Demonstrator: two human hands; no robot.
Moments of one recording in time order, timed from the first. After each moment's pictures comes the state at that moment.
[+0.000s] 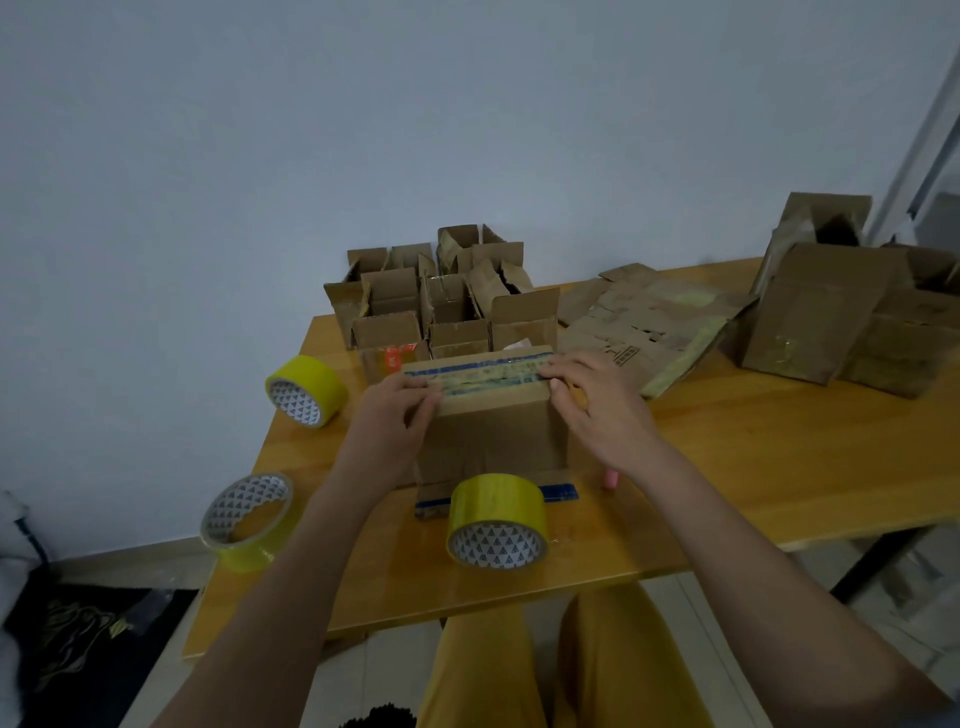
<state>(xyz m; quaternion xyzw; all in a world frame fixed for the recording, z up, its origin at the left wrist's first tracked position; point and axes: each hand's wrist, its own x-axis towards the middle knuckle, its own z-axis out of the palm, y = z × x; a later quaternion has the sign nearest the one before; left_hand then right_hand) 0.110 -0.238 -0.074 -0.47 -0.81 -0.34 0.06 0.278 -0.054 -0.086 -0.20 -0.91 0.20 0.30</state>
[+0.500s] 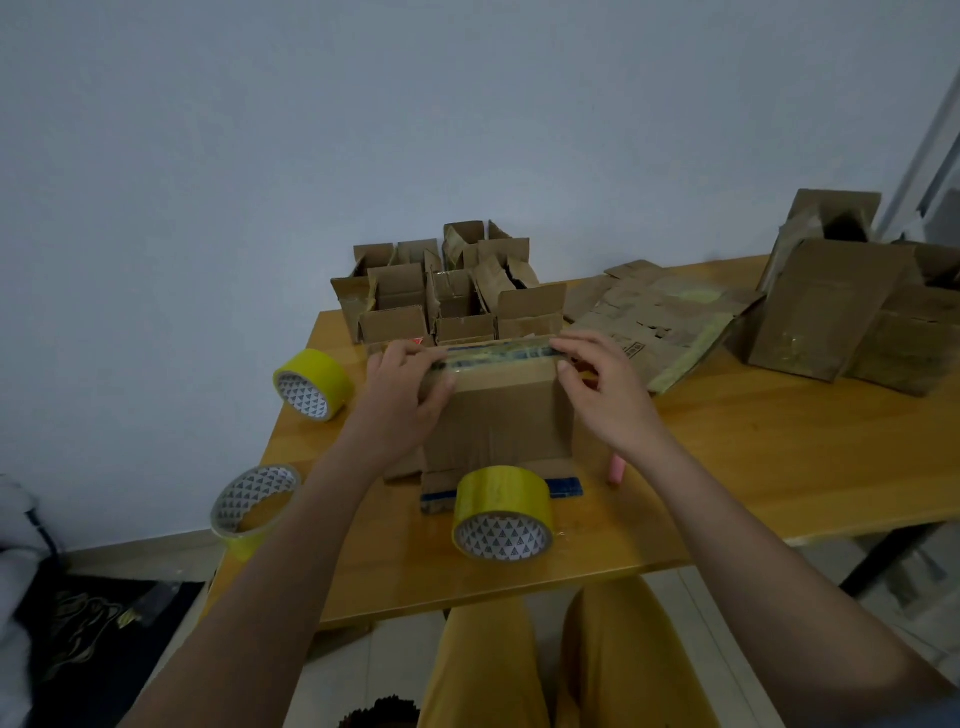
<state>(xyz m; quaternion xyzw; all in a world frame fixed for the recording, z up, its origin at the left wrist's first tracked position) 0.101 -0.231 -0.059 -0.48 -0.83 -0.27 0.06 0.271 -0.059 -0.078 -0.22 -0.84 0.34 0.35</state>
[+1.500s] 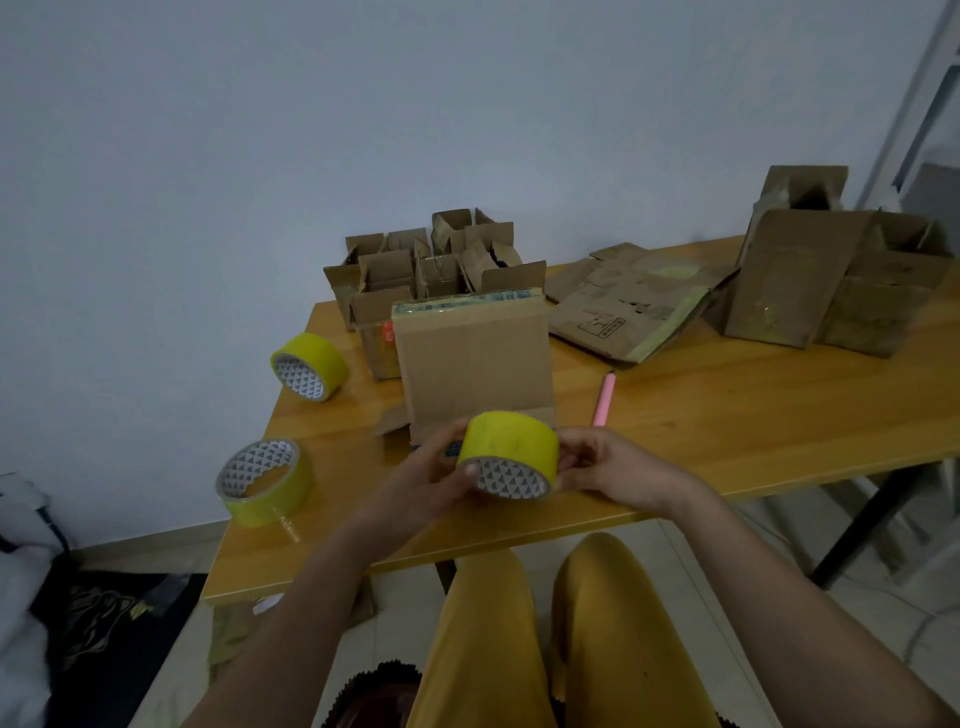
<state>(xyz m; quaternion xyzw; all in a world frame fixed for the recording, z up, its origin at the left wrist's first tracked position) 0.185 -0.286 -0.105 -0.41 -0.65 -0.51 -0.38 0.338 -0.088 -0.128 -0.13 -0.78 0.61 0.06</state>
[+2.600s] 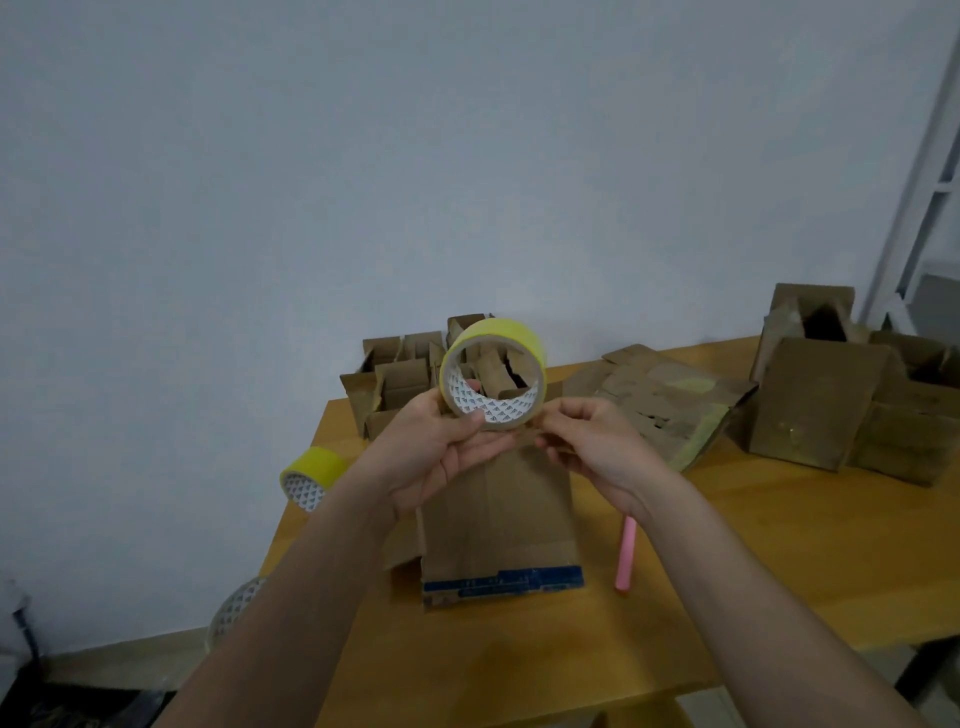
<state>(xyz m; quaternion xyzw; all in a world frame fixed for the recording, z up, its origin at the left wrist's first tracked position) 0.140 -0.208 0.040 -0.28 -0.48 -0.69 -0.47 0.257 -0.066 0.000 -0.24 -0.63 0.70 0.24</state>
